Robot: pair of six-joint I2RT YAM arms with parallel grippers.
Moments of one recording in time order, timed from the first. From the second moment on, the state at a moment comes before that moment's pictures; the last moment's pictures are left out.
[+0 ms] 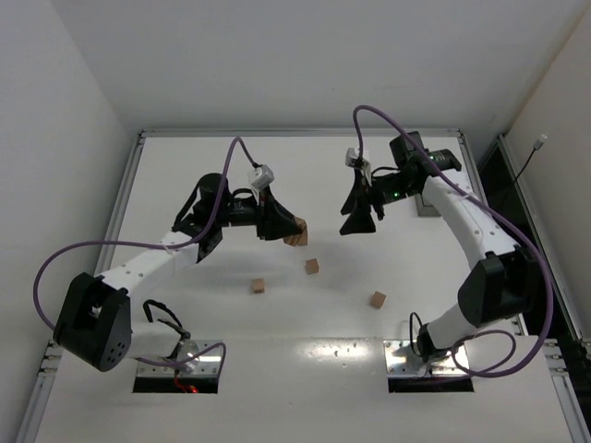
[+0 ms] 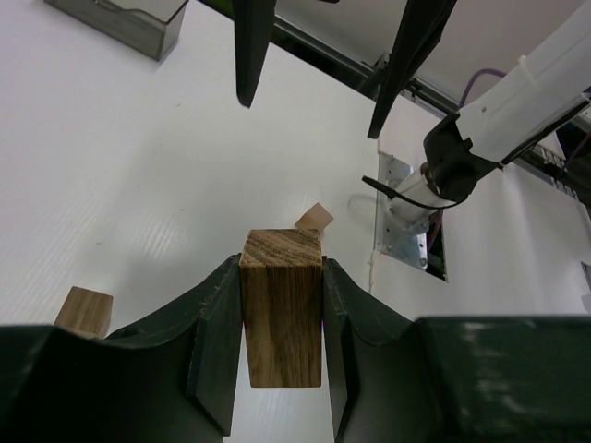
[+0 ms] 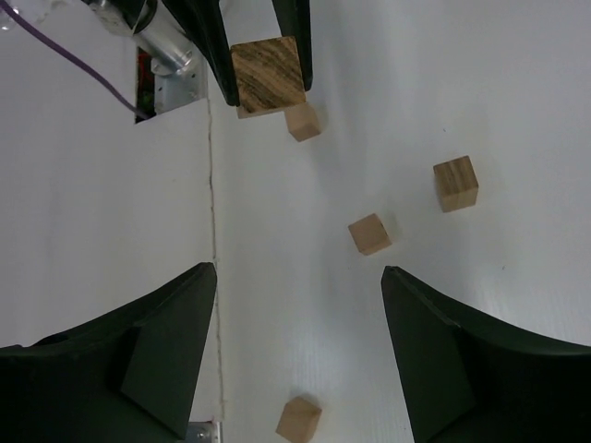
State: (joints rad) left arm -0.45 1.29 0.80 0.34 0.95 -0.30; right arm 0.22 1.55 1.41 -1.06 -1.08 -0.80
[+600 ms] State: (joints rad) left arm -0.50 1.29 0.79 0.45 0.97 -0.32; right arm 0.34 1.71 1.56 -1.14 -1.18 -0.81
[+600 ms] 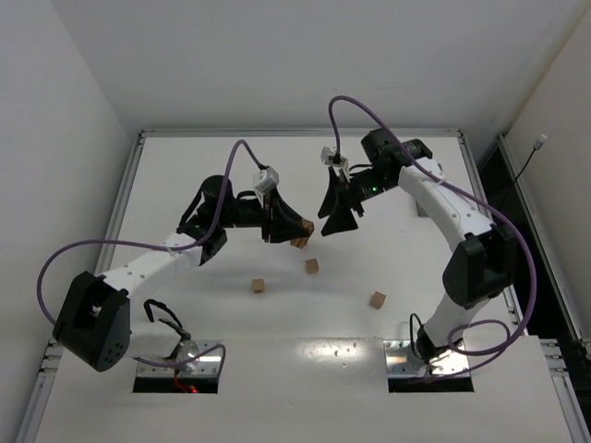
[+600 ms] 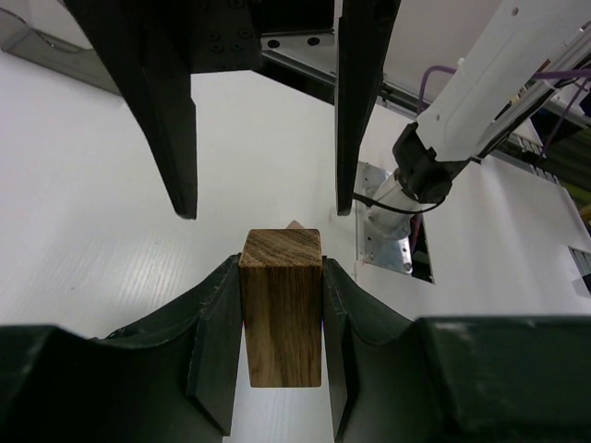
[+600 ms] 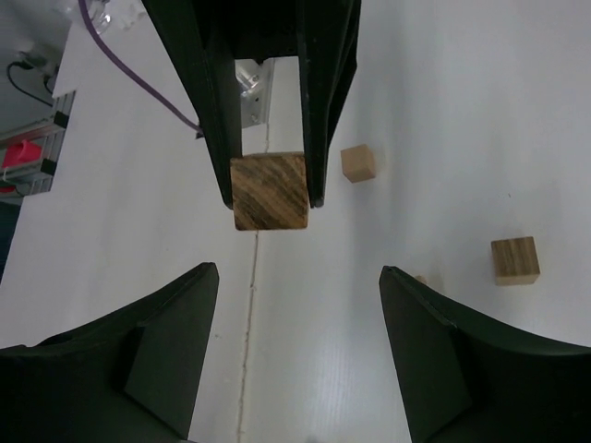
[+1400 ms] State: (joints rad) left arm -0.52 1.32 0.81 0.42 0.98 -0.30; right arm 0.43 1.76 1.62 -1.19 -1.17 -0.84
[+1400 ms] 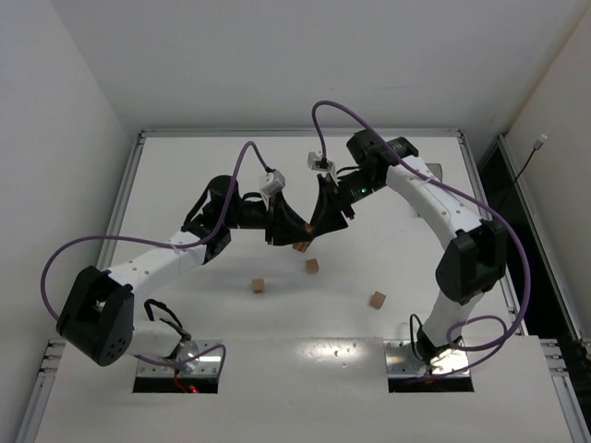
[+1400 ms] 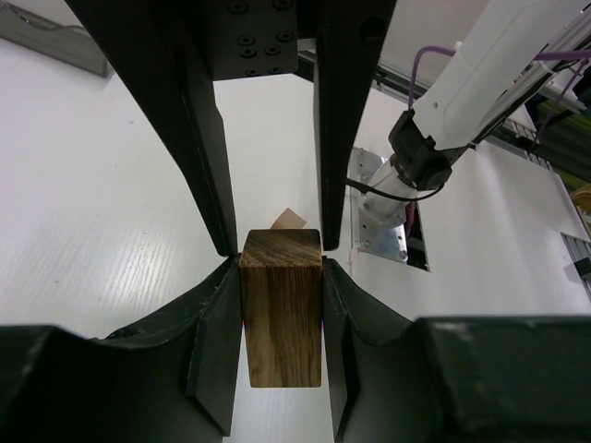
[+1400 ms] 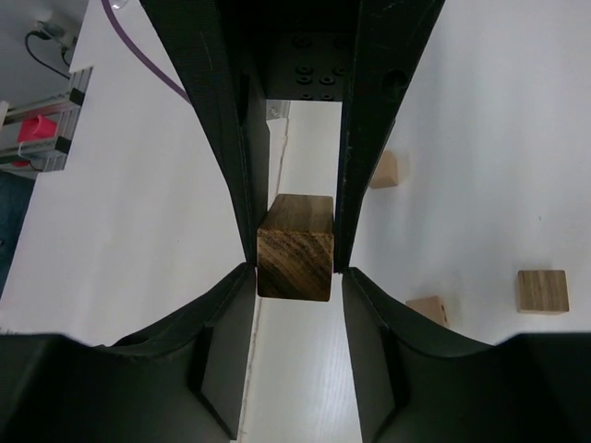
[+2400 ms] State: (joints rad) left arm -0.52 1.33 0.81 0.38 1.00 -0.27; right arm 0.45 1.78 1.63 -1.23 -1.12 -0.87
